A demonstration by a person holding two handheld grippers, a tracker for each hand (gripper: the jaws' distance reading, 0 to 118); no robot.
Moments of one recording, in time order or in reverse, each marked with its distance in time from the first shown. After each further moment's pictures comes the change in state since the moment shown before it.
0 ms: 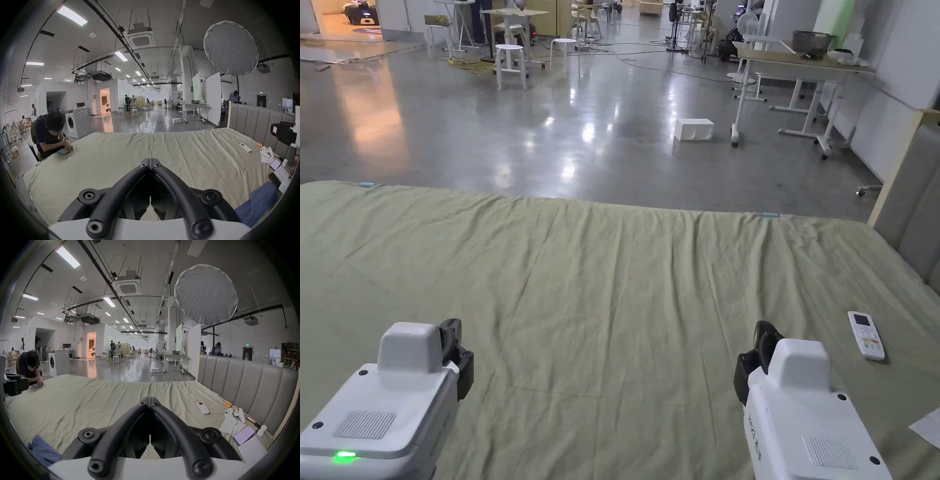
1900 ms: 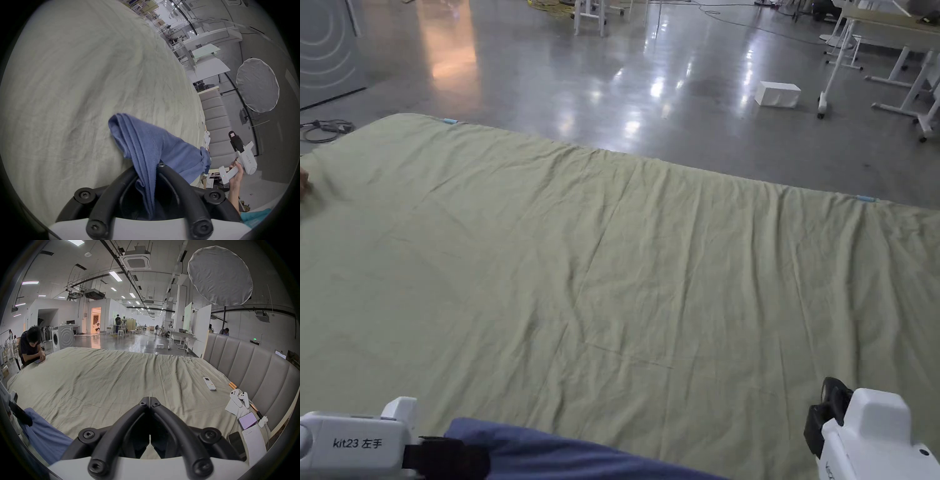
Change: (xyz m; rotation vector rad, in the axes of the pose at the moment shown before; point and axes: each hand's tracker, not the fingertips) left arm -0.170 -0.166 -0.064 -0.861 -0.583 0.727; right arm -0.021 -0.056 -0.014 -0.269 0.064 0.055
